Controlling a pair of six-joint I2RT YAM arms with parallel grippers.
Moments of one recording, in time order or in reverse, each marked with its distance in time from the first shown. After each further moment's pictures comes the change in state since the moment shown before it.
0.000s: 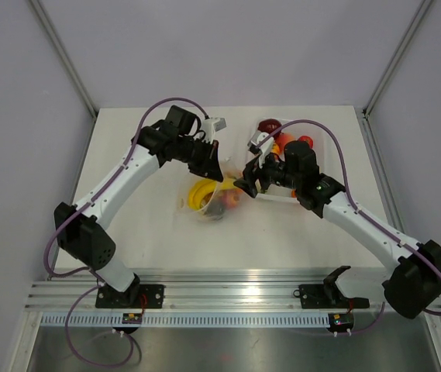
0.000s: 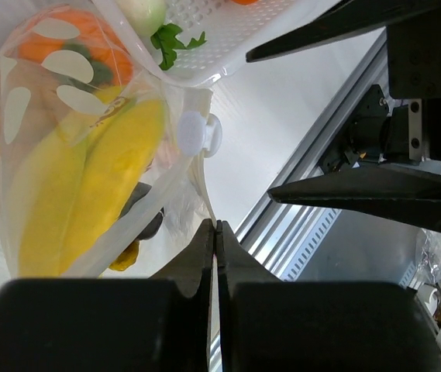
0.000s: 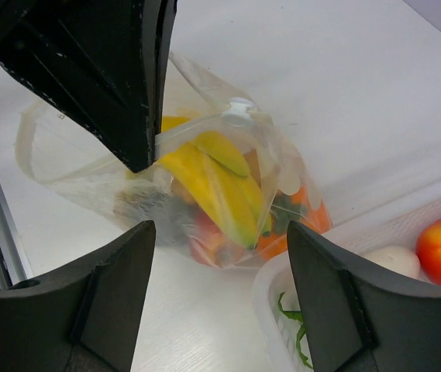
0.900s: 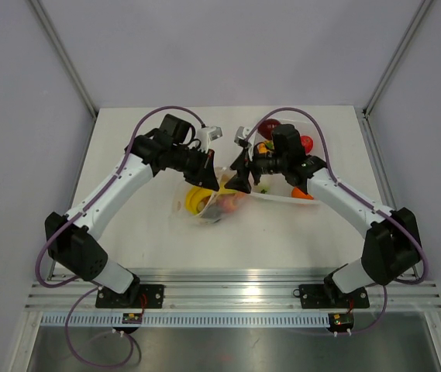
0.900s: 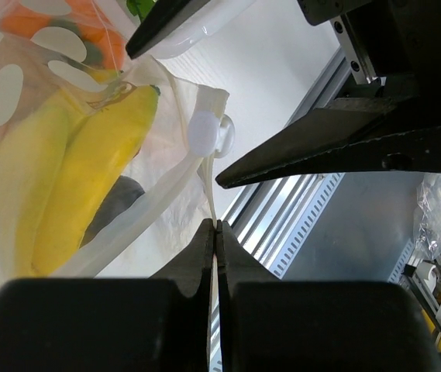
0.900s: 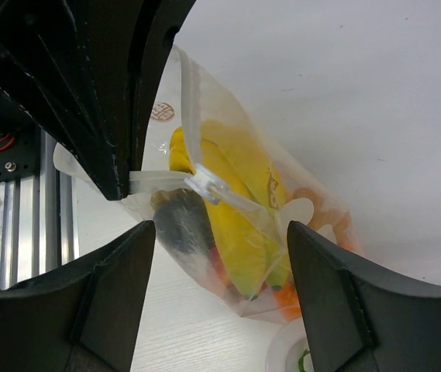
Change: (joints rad) left arm 0.000 -0.102 -0.126 0.007 0.047 0.033; right arm -0.066 0.249 0.173 -0.066 -0.401 -0.128
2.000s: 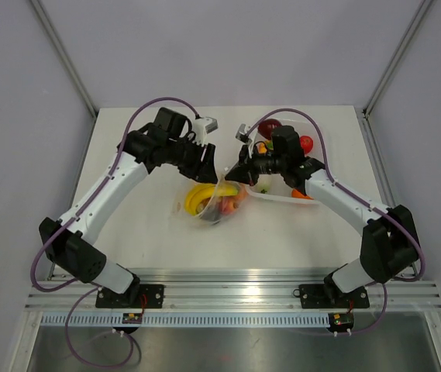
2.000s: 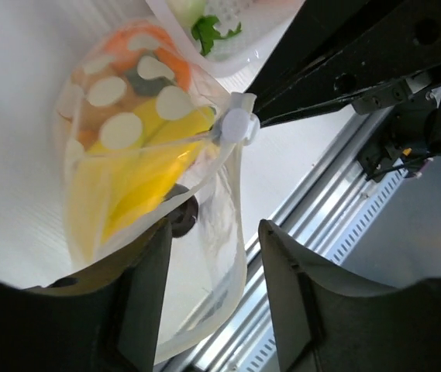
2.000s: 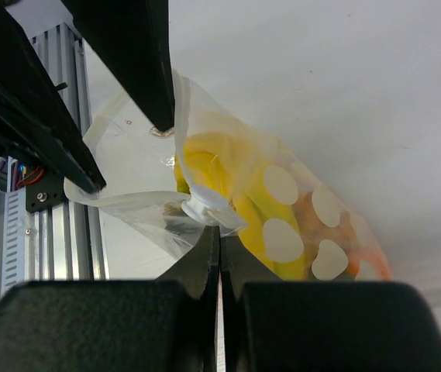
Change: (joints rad) left arm 0.002 -0.008 0.080 -0.058 -0.151 0.041; right arm -0.001 0.039 -0.013 0.085 -0.018 0.175
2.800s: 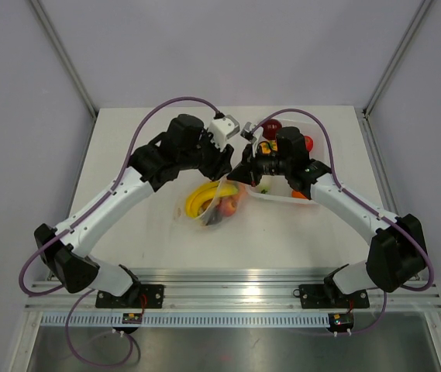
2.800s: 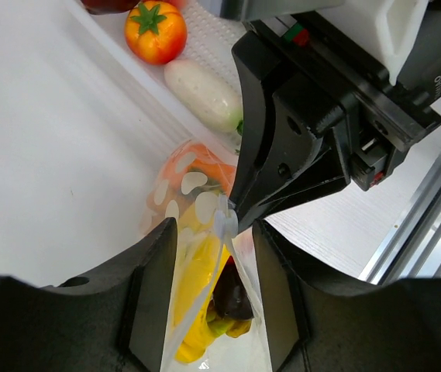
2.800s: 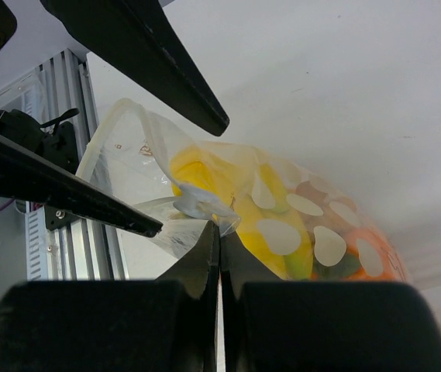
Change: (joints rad) left arm -0.200 -0.077 -0.038 0.283 -0.308 0.170; right arm 0.006 -0.084 -0.039 0.005 0.062 0.114
